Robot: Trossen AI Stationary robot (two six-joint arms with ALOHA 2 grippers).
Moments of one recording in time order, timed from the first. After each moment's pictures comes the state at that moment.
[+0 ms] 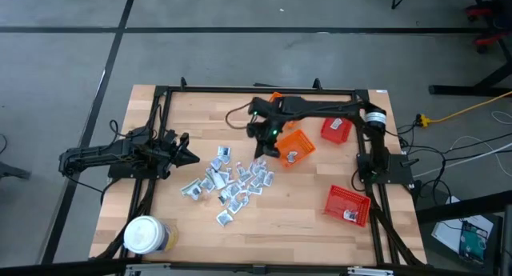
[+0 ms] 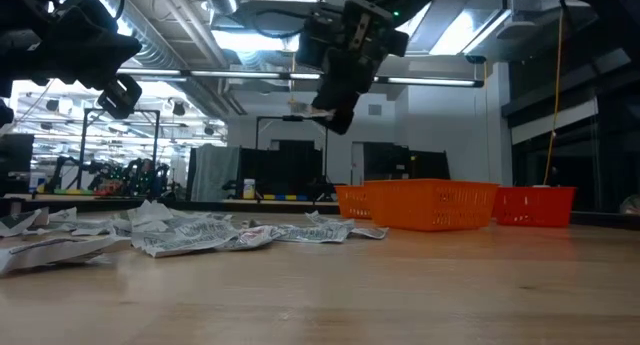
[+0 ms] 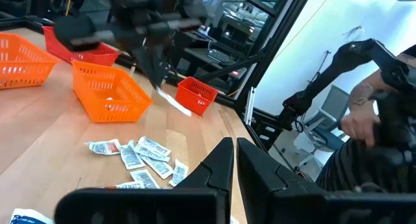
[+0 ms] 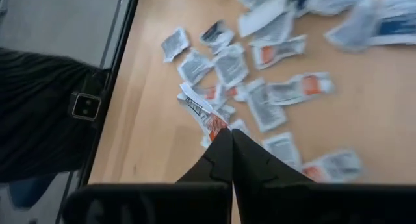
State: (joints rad) left arm 0.16 0.00 0.04 -0.02 0.38 -0.48; right arm -0.25 1.96 1.65 -0.79 -0.70 -0.22
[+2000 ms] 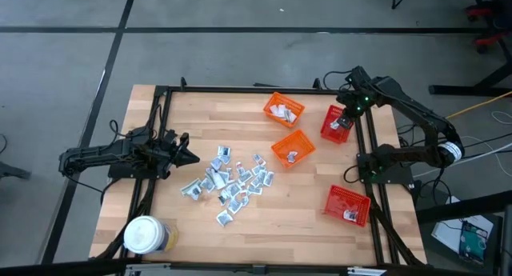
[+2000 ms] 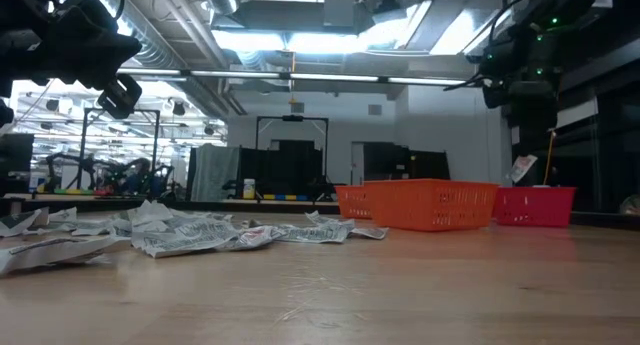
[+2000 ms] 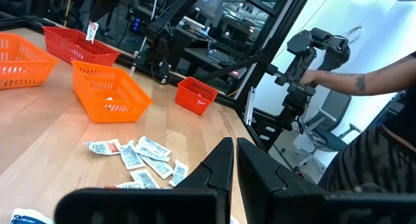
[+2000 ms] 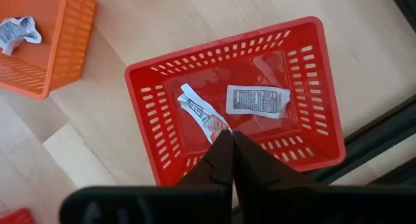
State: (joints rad) left arm 0.16 0.00 0.04 -0.02 0.38 -0.48; right arm -1.04 1.15 0.92 -1.08 -0.13 -0.40
